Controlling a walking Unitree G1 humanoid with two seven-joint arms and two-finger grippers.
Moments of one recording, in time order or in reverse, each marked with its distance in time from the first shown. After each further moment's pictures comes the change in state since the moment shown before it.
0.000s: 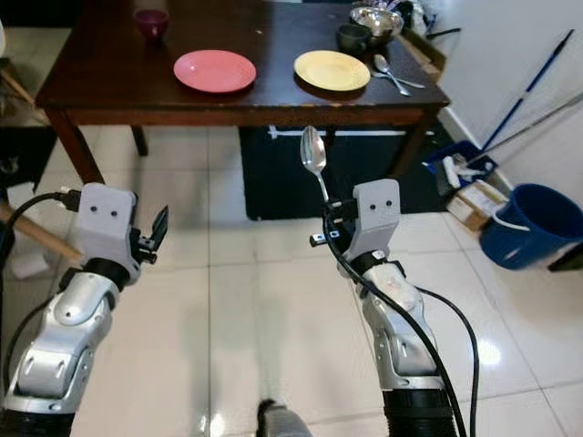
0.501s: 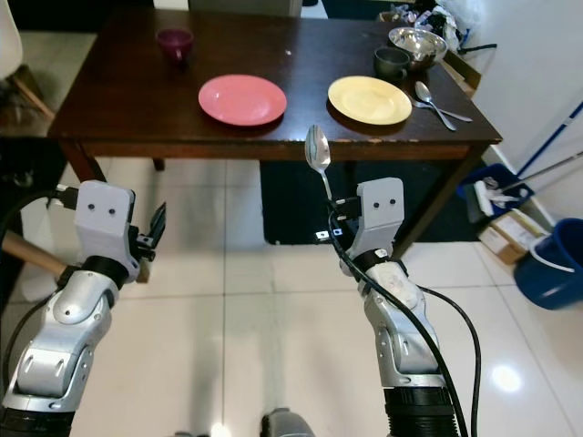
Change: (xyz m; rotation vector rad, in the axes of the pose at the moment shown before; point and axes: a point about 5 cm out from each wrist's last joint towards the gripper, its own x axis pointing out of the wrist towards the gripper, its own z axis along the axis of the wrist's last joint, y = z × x) left arm -0.002 0.007 -0.003 0.009 0.009 0.020; right arm 0.002 0.005 0.003 0.012 -0.015 0.009
